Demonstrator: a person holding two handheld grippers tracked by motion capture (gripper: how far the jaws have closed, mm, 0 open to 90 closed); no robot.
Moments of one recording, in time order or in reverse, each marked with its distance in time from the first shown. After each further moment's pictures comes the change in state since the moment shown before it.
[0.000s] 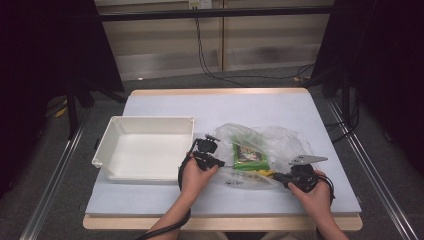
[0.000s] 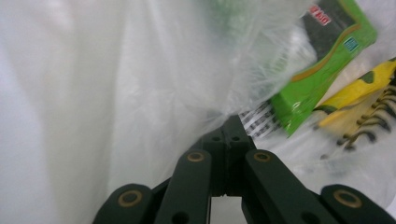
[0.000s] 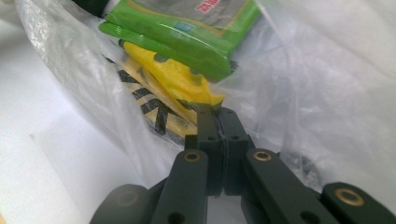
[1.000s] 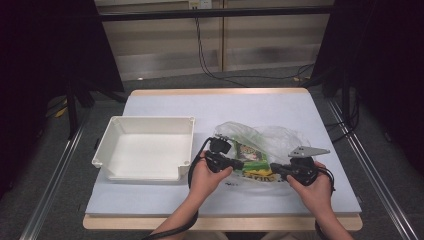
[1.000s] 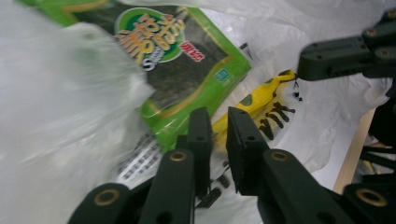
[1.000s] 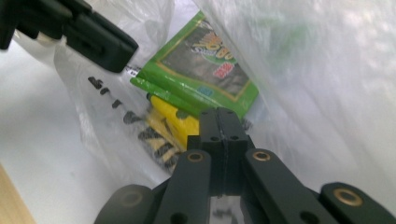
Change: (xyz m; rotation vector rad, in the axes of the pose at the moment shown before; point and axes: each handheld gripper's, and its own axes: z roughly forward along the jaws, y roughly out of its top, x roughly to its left) left arm -0.054 0.013 -0.004 -0.098 -0.182 0.104; right arm 0.016 0.034 -0.016 -0.083 0.004 -0.050
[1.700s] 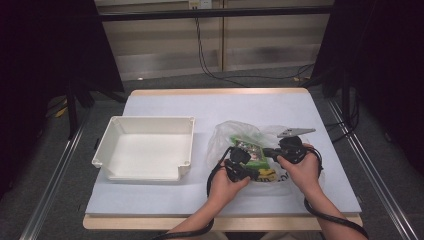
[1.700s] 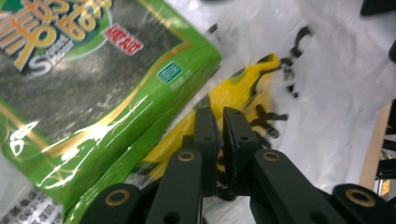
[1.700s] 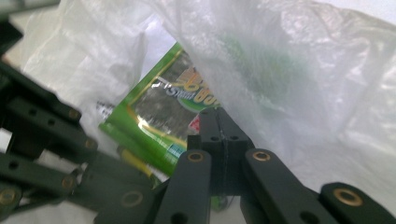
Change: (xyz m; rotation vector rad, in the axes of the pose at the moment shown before) left arm -0.018 -0.007 0.048 0.056 0.004 0.087; right arm -0.022 0.039 0.036 0.040 0.001 0.024
